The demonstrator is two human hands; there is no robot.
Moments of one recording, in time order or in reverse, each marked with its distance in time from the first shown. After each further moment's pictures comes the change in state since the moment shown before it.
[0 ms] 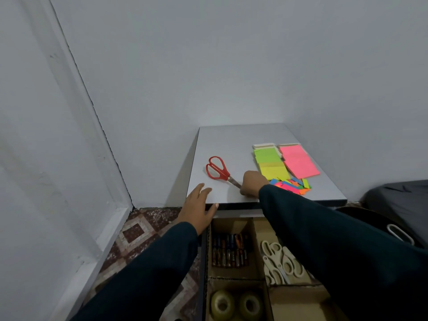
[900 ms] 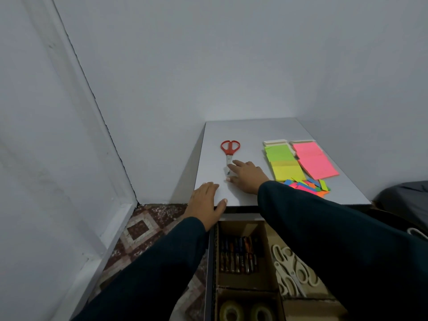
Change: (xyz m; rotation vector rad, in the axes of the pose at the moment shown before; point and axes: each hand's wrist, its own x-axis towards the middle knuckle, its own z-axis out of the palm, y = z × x) left_hand 0.024 -0.013 0.006 0.072 -0.004 0.041; right_hand 0.050 -0.013 0.024 -0.169 0.047 -0.320
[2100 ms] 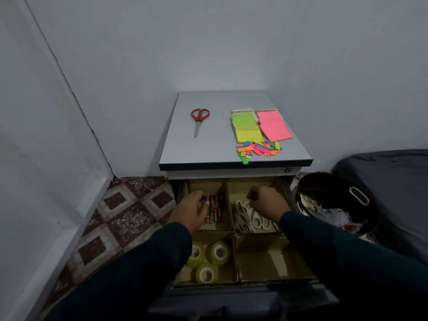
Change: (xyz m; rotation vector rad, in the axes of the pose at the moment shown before) left_hand -0.104 0.047 0.059 -0.239 0.032 0.024; right_hand -0.186 0.069 0.065 0.321 -0.064 0.301
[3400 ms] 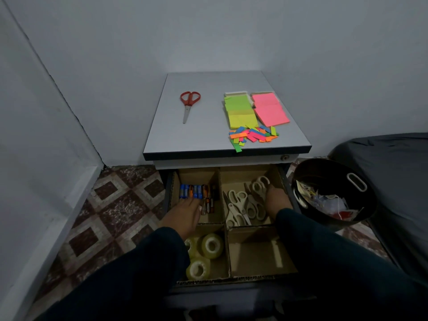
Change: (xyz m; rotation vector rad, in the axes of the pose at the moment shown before) left_hand -0.008 -0.031 0.036 0.249 -0.263 0.036; right_hand 0.021 0.054 0.031 -0.102 -0.057 0.337
